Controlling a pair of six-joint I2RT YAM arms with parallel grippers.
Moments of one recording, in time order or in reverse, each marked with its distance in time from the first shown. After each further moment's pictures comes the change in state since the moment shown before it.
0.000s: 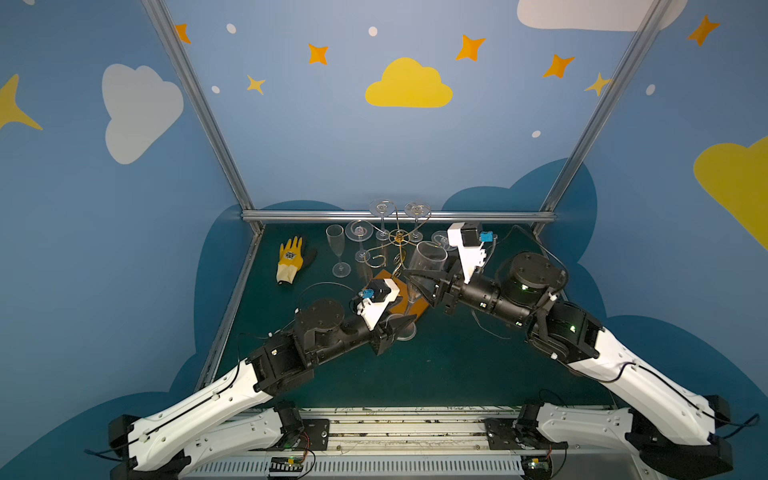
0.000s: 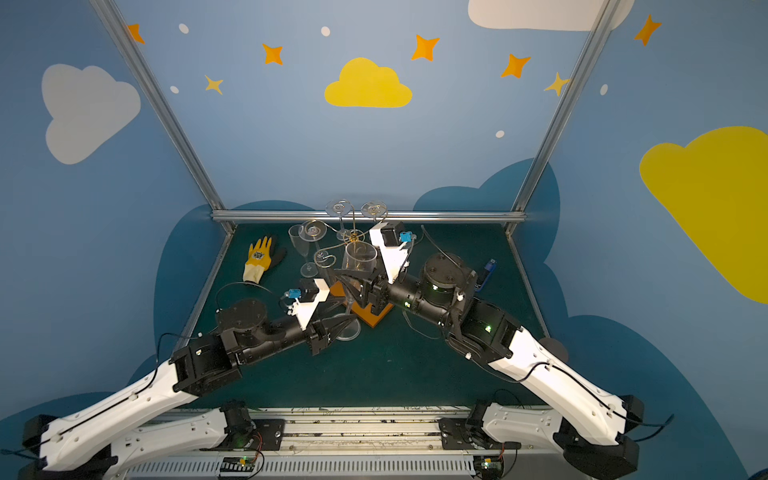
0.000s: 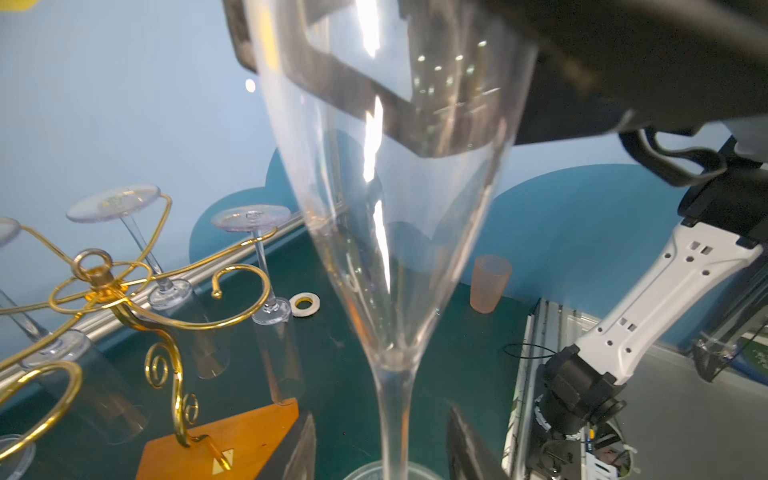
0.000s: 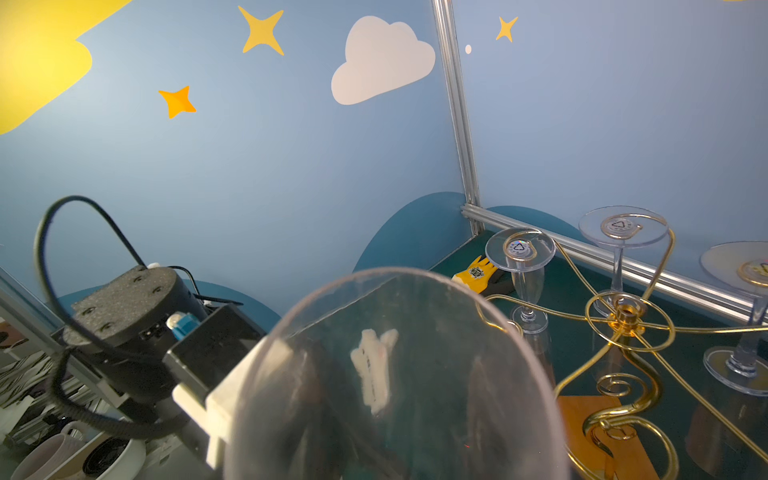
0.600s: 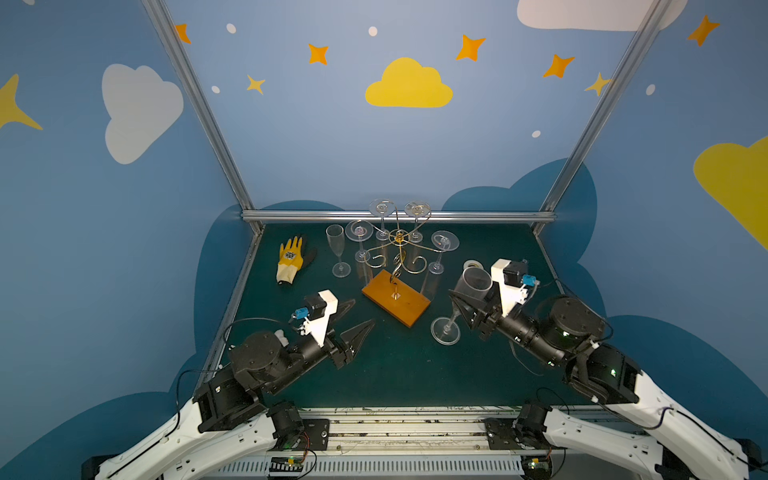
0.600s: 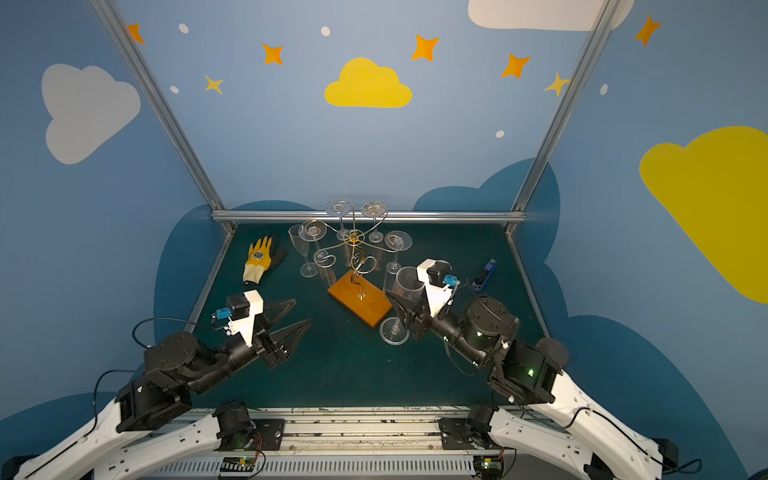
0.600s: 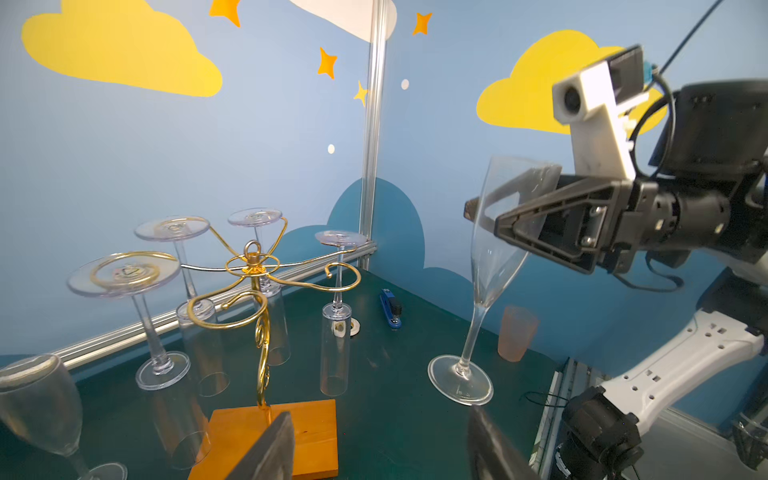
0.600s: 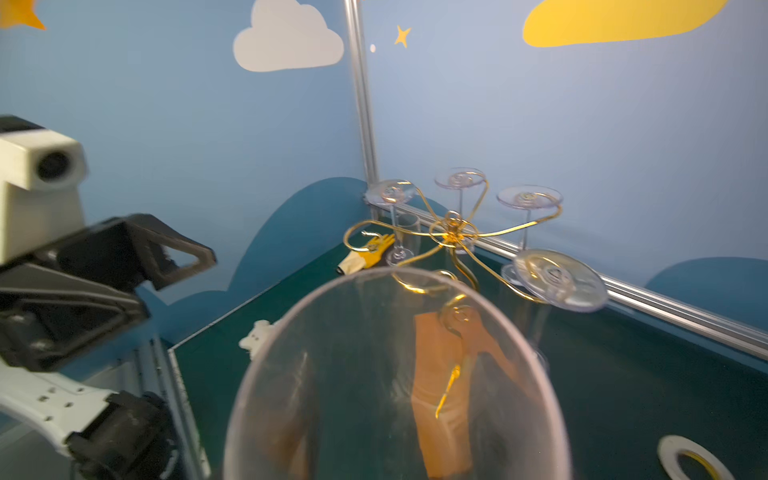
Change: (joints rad) left arm 0.000 -0.353 -0.130 -0.075 -0.177 -0.074; right arm -0.023 -0.377 -0.377 -0.051 0.299 -0.207
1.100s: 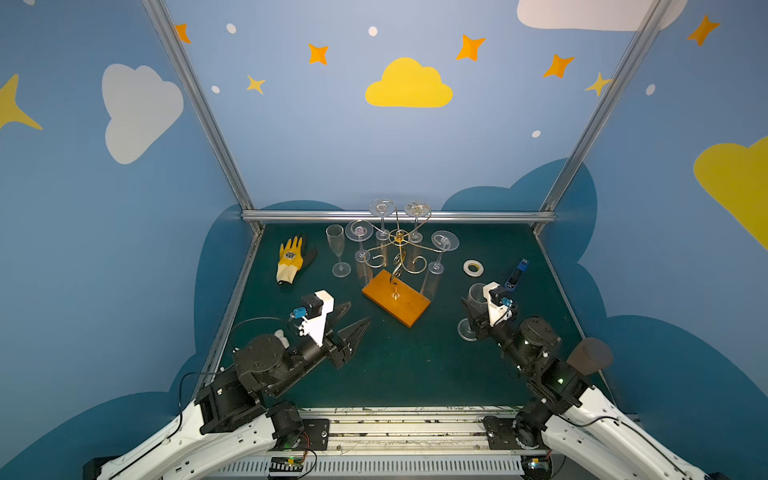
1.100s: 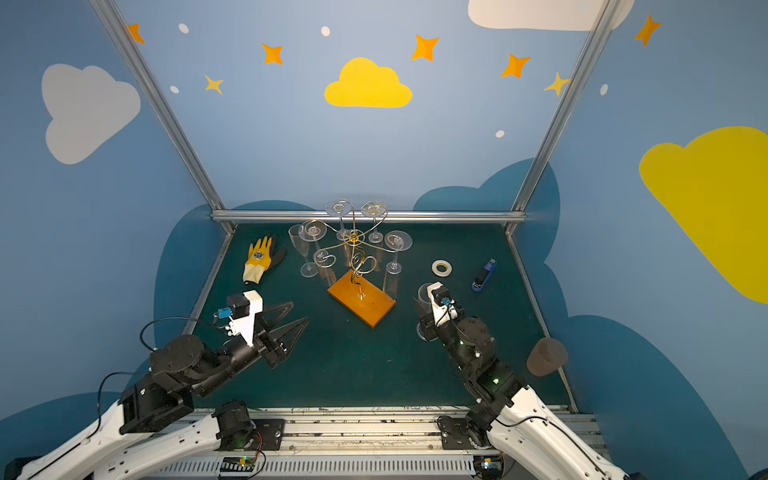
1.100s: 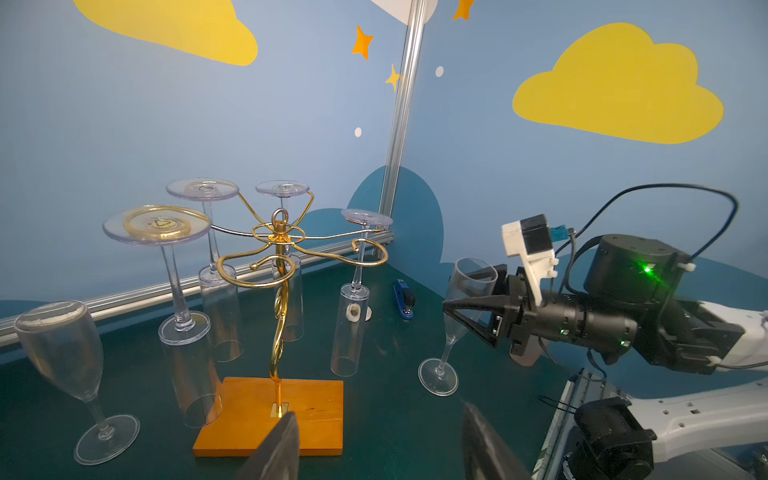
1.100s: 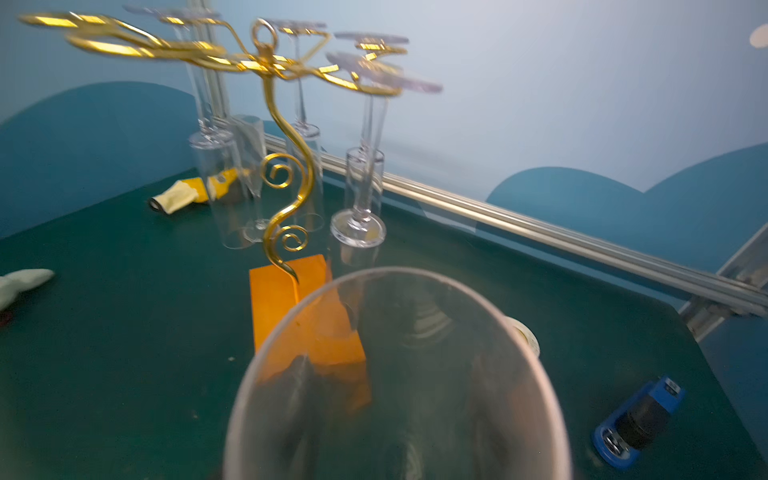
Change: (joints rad) left arm 0.000 -0.011 -0.045 0.000 -0.058 -0.074; right arm -0.367 -0.082 -0.534 0.385 -0.029 -0.146
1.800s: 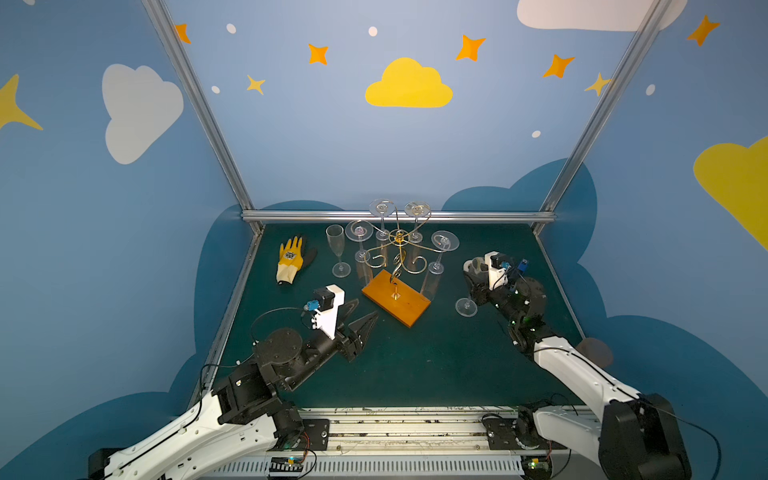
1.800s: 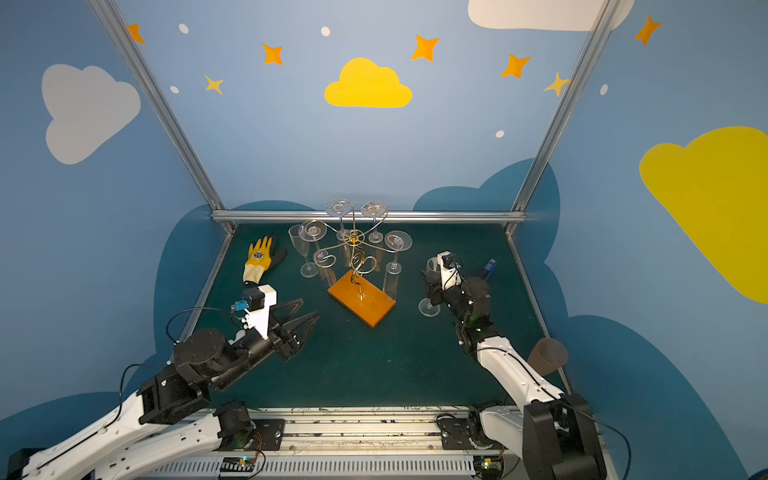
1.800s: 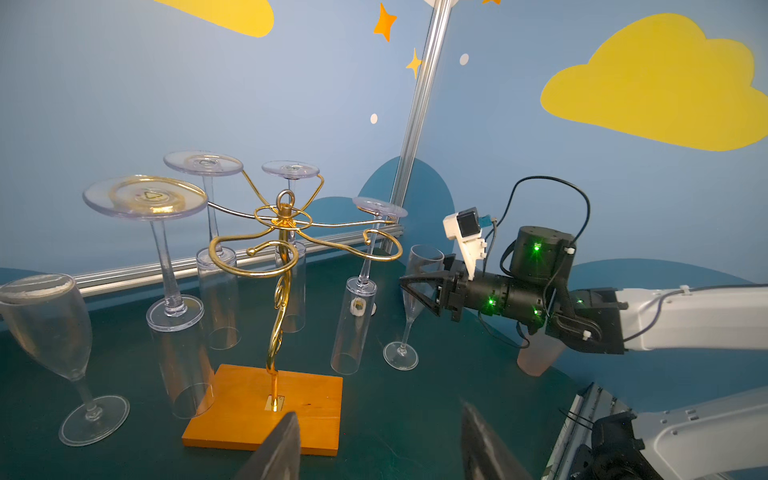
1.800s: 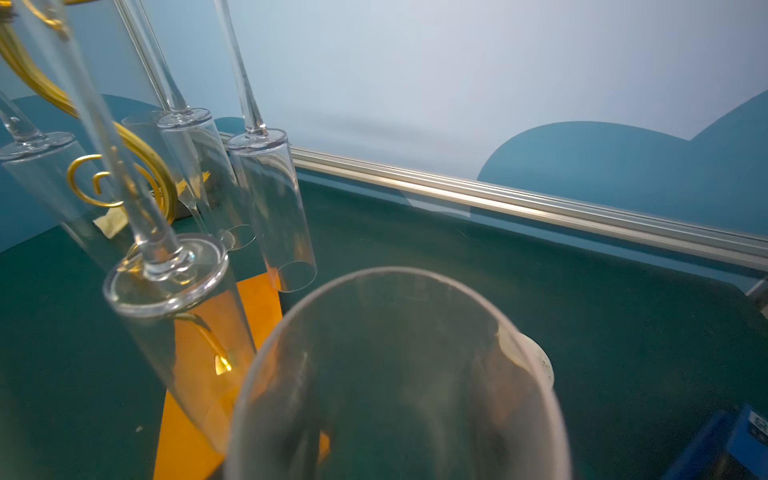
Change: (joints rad) left arm 0.000 0.090 -0.016 0.063 -0.042 -0.048; right arm -0.373 0.565 0.103 0.421 -0.427 0.038
